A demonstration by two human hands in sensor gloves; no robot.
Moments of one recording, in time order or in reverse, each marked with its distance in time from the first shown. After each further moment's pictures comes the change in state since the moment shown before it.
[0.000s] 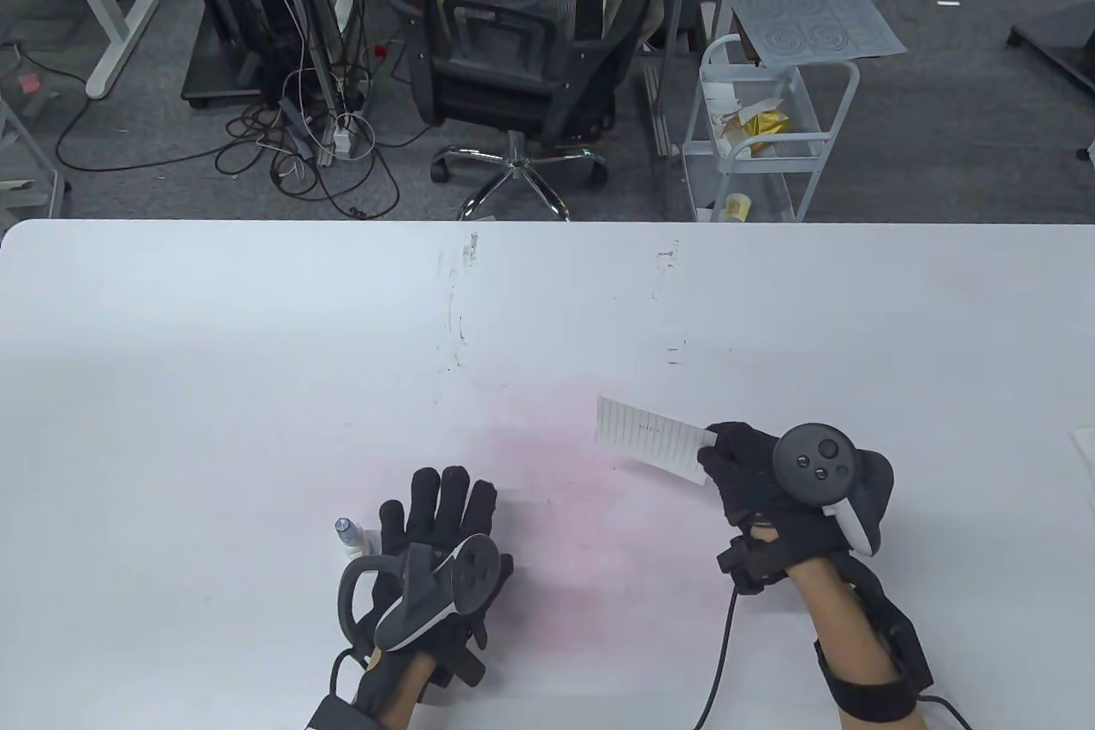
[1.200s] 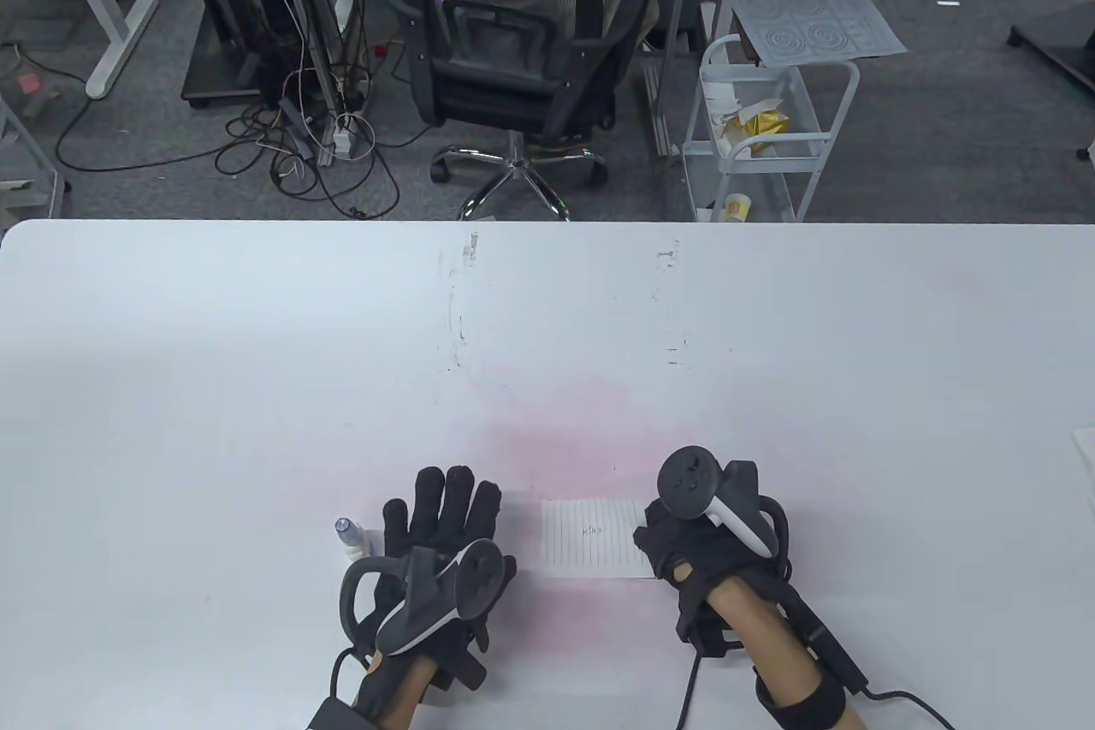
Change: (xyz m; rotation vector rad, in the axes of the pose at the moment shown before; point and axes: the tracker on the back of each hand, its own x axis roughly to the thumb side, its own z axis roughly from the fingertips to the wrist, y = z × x) left_hand 0.004 -0.001 0.004 0.021 -0.020 -0.009; right_hand 0.006 0.099 0.004 0.489 0.213 0.351
